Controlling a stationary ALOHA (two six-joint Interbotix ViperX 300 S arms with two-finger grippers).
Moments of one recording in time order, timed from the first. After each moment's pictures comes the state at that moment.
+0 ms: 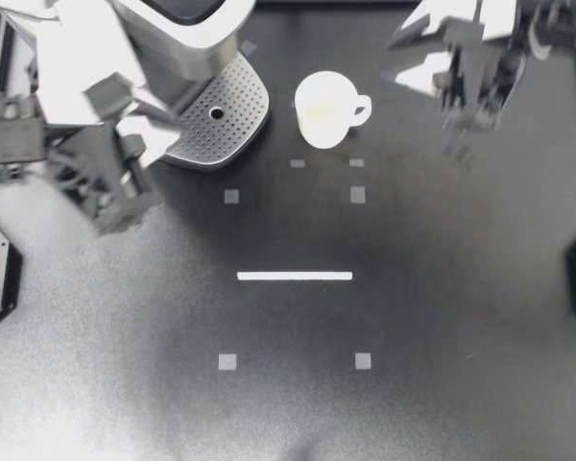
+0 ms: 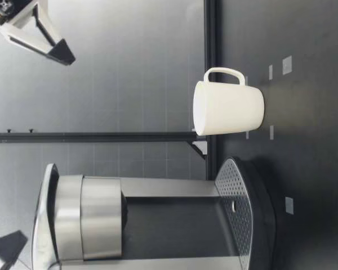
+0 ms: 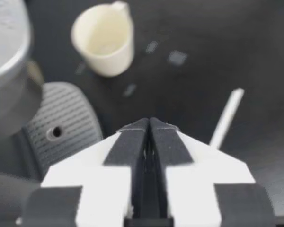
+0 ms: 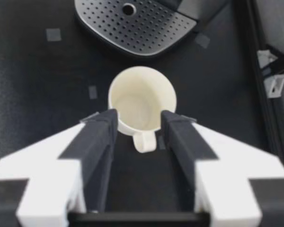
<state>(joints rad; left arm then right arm) -0.03 -0.46 0.42 0.46 0.87 -0.60 -0.54 -0.35 0.46 0.25 0.67 -0.63</state>
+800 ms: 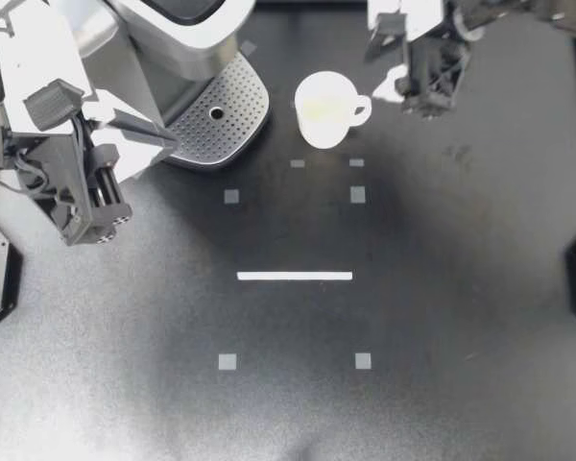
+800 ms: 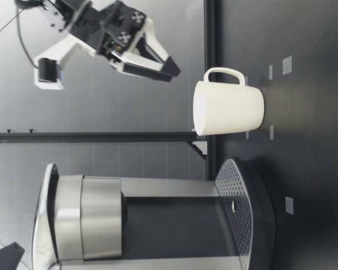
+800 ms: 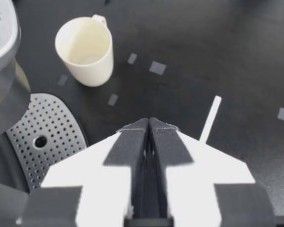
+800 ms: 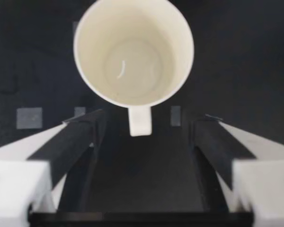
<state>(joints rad) -0.03 -0.52 0.49 0.46 0.79 -0.60 -0.68 0.02 0.46 0.53 0.64 -1.04</state>
